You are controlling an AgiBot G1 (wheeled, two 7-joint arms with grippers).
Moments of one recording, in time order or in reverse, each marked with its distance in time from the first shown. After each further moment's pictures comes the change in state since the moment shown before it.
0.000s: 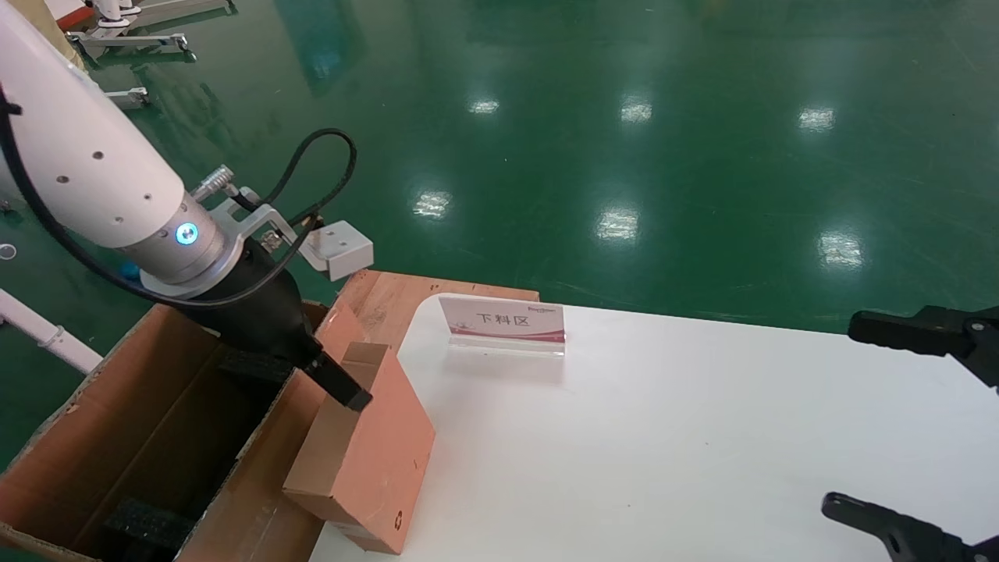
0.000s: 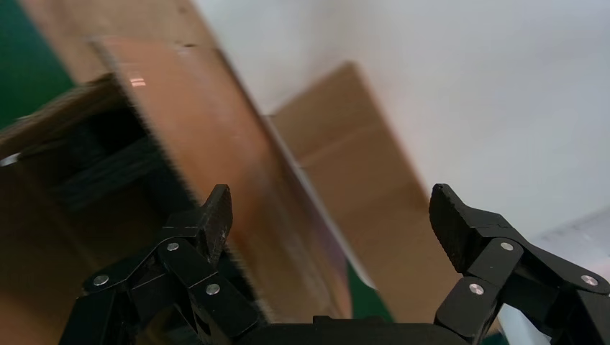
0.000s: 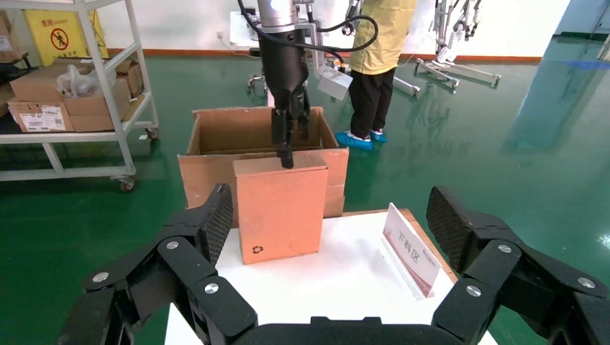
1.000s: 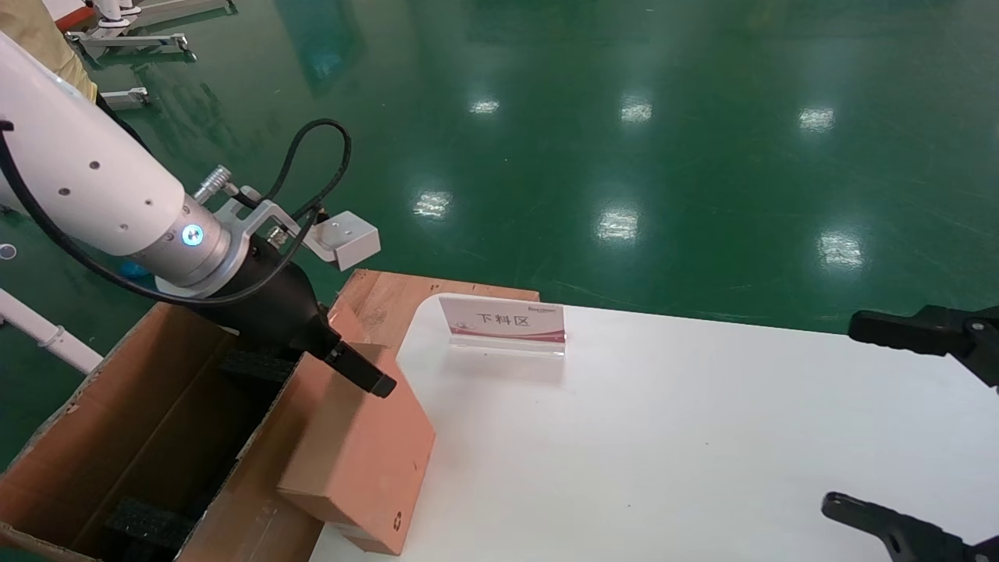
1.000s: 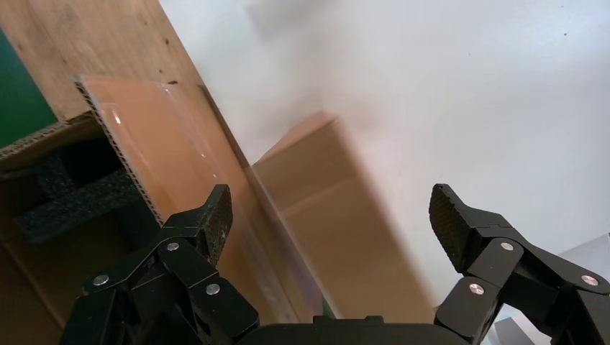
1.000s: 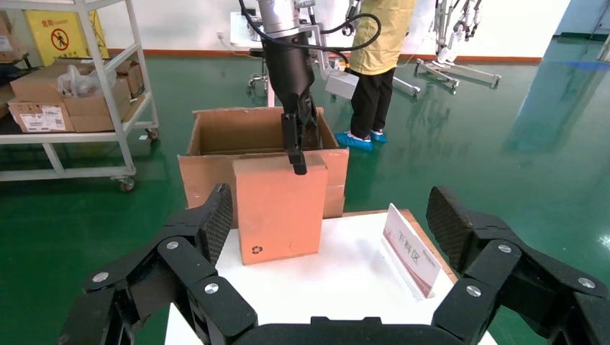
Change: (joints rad) left arm 0.010 -0.035 0.031 -0.003 -0.041 -0.086 -0.026; right arm 0.000 0.001 -0.002 0.000 0.001 0.001 -0.001
